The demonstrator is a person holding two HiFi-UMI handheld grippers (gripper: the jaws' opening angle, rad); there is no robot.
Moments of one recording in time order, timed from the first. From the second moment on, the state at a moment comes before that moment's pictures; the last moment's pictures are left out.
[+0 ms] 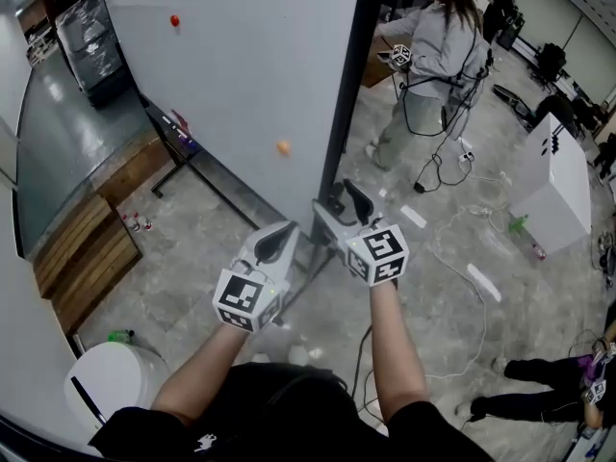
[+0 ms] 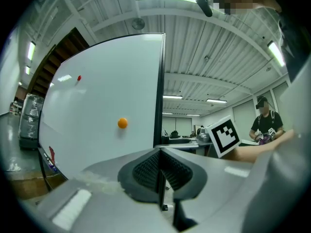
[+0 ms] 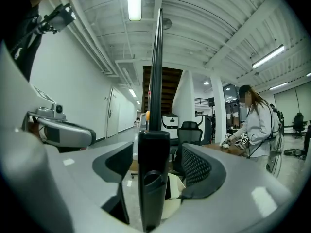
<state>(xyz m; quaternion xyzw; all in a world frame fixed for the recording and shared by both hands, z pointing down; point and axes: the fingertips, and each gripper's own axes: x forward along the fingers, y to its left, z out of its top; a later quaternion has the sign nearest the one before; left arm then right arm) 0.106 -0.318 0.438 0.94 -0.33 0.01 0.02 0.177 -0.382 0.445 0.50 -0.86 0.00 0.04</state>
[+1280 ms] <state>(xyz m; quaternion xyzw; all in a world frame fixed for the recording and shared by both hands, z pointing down) 0.046 -0.309 0.428 0.91 -0.41 0.01 0.02 0.166 -0.389 0.435 0.43 -0.90 0.00 0.04</state>
